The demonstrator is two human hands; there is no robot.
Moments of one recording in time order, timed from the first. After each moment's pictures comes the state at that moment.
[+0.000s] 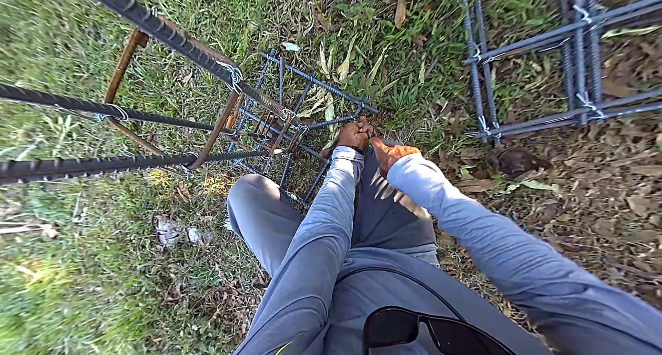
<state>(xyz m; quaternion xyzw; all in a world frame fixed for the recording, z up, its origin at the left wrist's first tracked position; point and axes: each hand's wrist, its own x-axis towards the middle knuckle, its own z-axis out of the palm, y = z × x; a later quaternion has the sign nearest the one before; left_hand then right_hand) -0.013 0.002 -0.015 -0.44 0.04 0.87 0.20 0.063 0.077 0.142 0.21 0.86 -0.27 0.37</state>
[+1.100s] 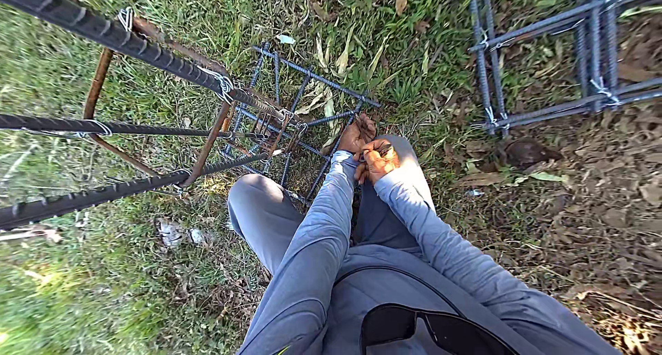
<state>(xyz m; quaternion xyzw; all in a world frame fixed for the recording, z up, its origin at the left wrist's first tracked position) 0.004 -0.007 -0.047 -0.38 0.04 0.87 0.30 0.098 0.050 0.101 0.30 0.58 -0.74 0.17</state>
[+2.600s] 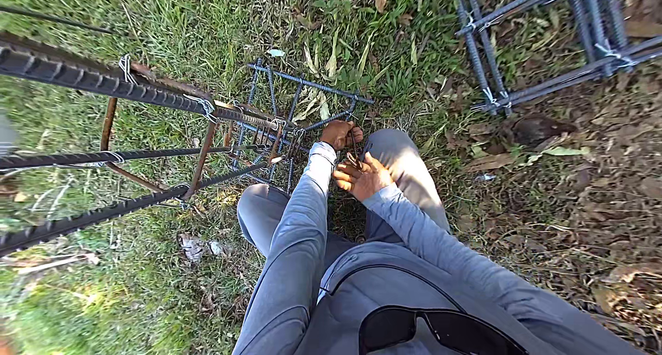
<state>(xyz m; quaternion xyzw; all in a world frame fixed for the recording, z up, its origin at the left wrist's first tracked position) -0.030 -0.044 0.003 -0.33 0.54 0.62 0.46 0.127 0.034 0.096 0.44 0.16 -0.86 0.20</state>
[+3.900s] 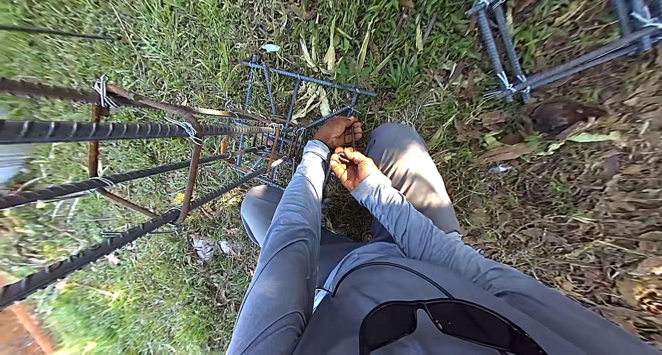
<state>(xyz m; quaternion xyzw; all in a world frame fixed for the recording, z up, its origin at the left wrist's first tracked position) -0.042 -0.060 -0.008 -0.28 0.51 0.62 0.53 0.098 -0.006 0.067 0.48 0.02 -0.87 0.09</state>
